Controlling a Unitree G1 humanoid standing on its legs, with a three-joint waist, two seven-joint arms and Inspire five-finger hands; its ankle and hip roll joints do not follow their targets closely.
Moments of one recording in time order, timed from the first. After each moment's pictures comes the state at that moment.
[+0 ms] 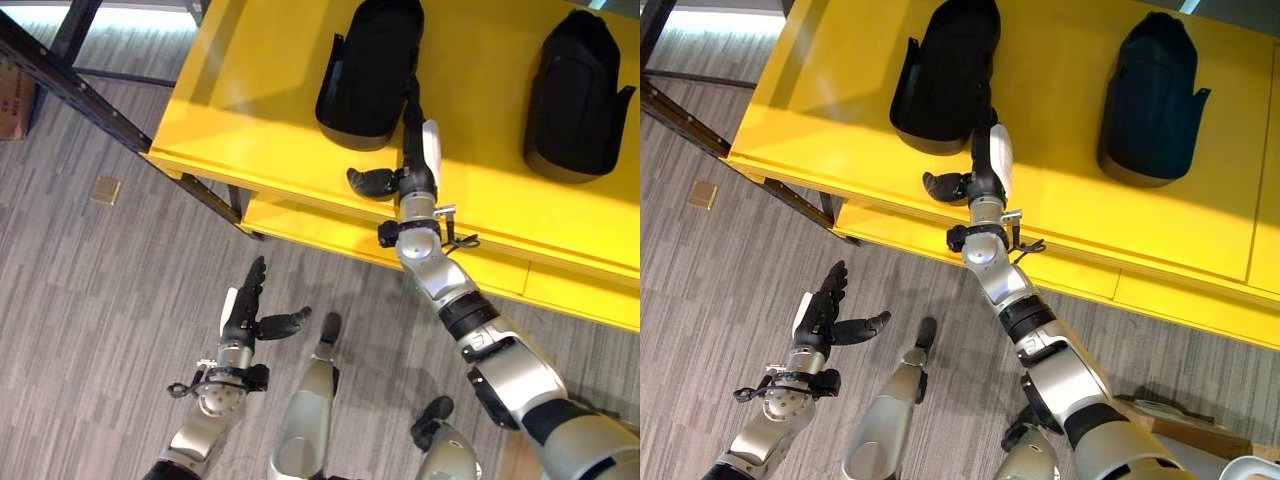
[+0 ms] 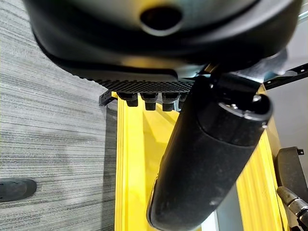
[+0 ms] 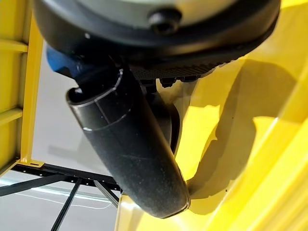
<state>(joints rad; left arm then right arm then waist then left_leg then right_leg) 0.02 0.49 -0.32 0.09 -0.31 -0.13 0.35 -0.96 -0.17 0.38 0.67 0.00 -0.08 -0.53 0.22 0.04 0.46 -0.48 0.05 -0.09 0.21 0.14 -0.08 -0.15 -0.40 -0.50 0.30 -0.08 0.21</state>
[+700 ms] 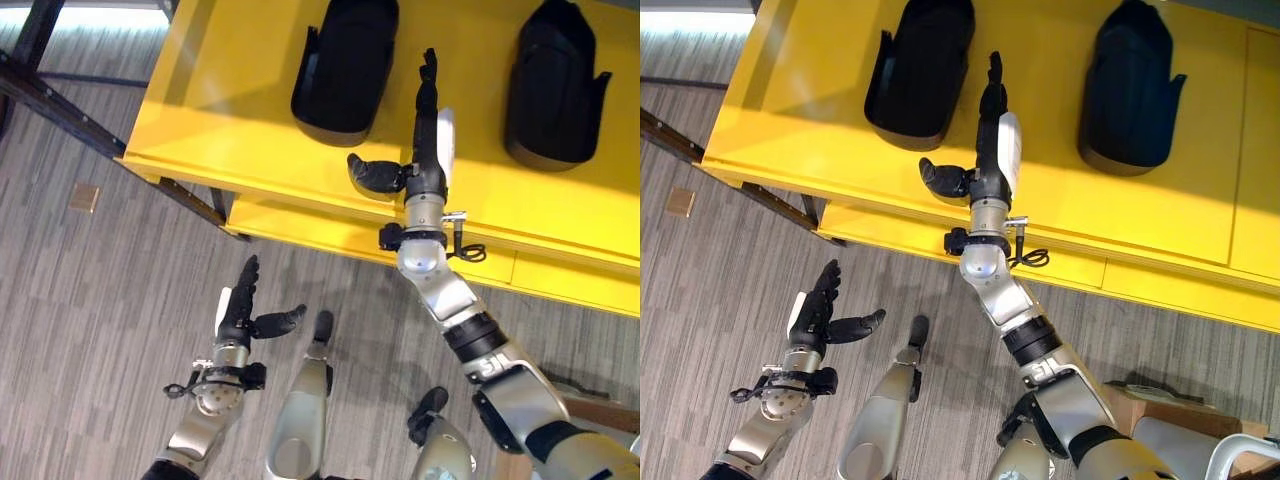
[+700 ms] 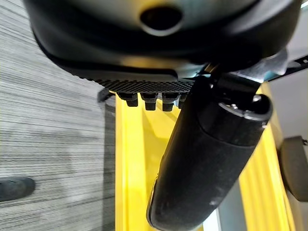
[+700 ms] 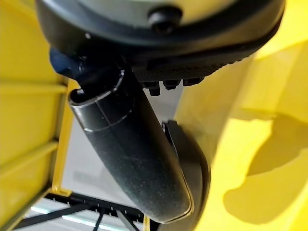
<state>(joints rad) 0.01 0.49 -0.31 0.09 -0.31 -0.13 0.37 -0.79 -0.18 0.34 0.31 -0.10 -0.03 -0.62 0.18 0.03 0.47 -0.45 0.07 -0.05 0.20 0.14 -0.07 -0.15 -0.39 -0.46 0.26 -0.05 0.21</state>
